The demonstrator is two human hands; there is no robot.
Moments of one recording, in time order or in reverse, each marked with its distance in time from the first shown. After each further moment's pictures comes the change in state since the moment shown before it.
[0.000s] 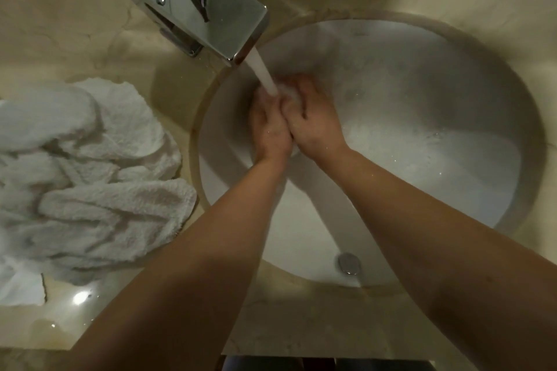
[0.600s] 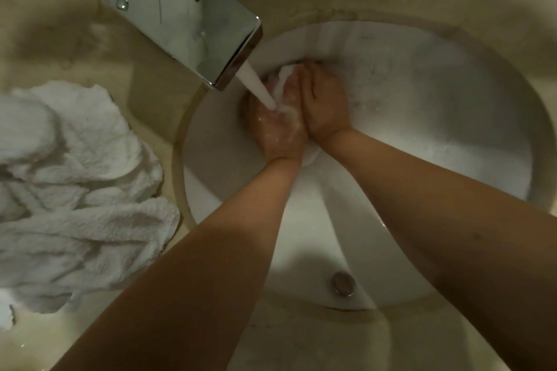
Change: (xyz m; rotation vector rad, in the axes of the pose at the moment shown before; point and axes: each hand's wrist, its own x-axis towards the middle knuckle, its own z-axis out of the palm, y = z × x) left_hand 0.020 -0.024 0.034 0.431 0.199 0.230; right_hand 0.047 0.029 0.000 -0.054 0.131 -0.110
